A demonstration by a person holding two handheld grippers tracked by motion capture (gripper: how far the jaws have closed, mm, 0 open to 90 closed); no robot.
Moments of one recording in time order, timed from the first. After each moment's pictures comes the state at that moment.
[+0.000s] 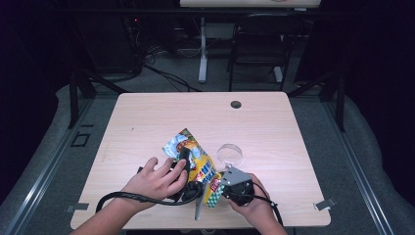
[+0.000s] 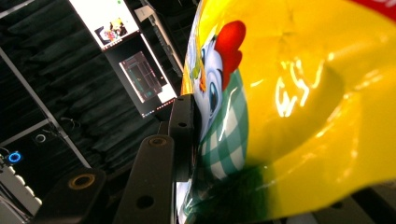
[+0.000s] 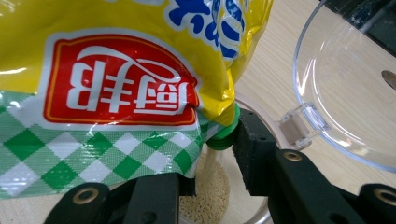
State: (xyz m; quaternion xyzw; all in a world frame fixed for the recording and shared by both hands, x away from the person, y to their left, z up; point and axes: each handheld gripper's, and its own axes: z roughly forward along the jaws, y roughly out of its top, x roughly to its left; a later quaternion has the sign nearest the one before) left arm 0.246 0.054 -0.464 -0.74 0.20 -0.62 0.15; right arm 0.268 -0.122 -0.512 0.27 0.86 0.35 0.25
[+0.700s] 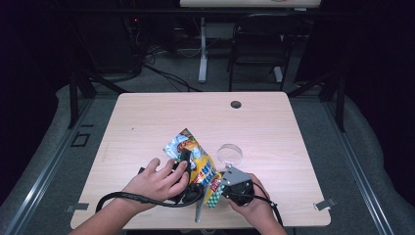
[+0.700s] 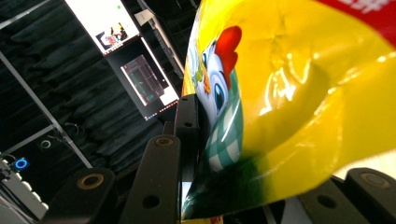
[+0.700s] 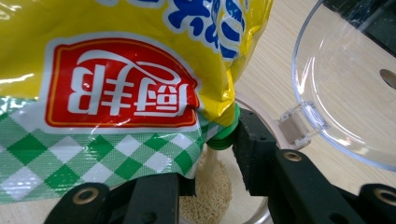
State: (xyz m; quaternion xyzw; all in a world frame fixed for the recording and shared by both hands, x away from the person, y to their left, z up) left arm 0.242 0.052 -0.464 -0.74 0.21 -0.62 0.15; right arm 0.268 -0.122 -0.513 0.27 0.86 0.34 0.25
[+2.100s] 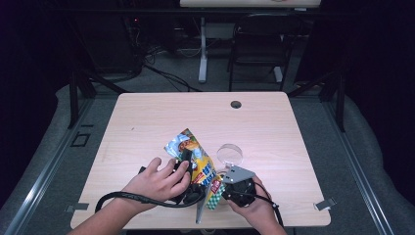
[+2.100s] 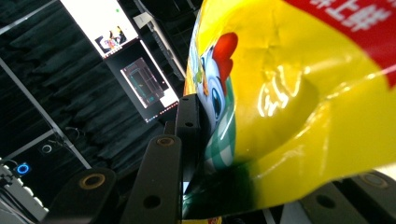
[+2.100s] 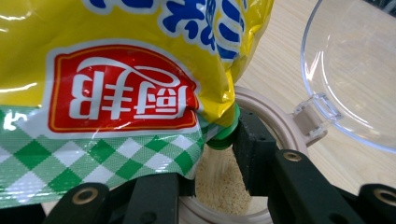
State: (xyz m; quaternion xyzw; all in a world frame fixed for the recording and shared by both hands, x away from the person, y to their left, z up) left arm 0.239 0.050 -0.456 -0.74 0.22 -0.62 0.14; right arm 0.265 -0.125 -0.505 0.30 0.86 0.36 0.20
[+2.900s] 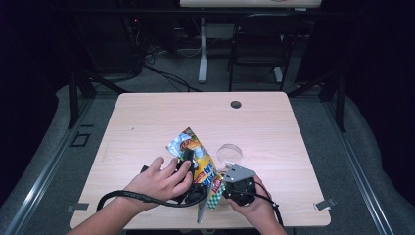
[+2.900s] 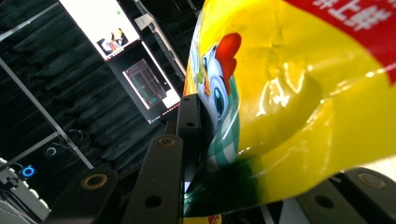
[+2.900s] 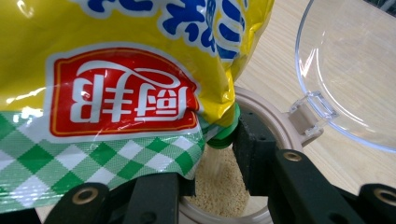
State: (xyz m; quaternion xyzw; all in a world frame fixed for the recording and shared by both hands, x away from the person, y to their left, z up) left arm 0.239 0.045 -0.455 -0.74 0.23 -0.62 0.16; right arm 0.268 -0.126 -0.508 0.30 0.86 0.36 0.20
